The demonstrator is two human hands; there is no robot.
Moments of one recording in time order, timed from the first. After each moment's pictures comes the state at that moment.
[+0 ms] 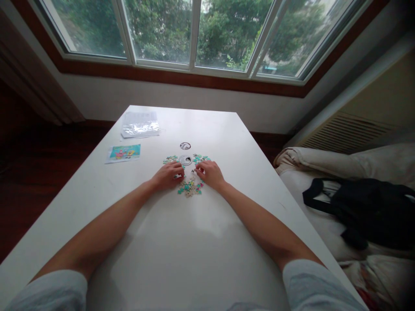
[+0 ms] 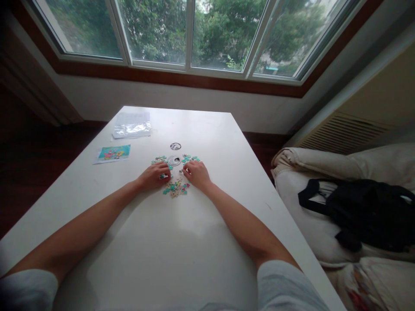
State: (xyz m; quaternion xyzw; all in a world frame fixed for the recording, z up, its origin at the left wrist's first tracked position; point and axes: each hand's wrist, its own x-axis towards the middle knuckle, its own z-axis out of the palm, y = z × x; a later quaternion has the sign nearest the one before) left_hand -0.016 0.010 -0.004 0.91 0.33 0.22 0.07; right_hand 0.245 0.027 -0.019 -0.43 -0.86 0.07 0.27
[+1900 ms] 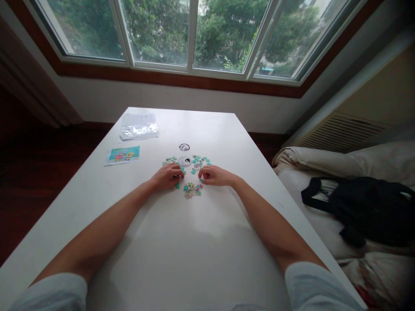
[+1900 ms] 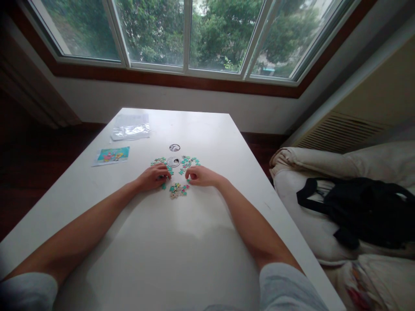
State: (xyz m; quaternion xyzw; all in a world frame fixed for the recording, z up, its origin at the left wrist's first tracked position) left_hand -0.020 0.013 -0.007 0.91 0.32 0.23 0.12; right_hand 0.284 0.034 0.021 -0.27 -0.91 0.29 0.13
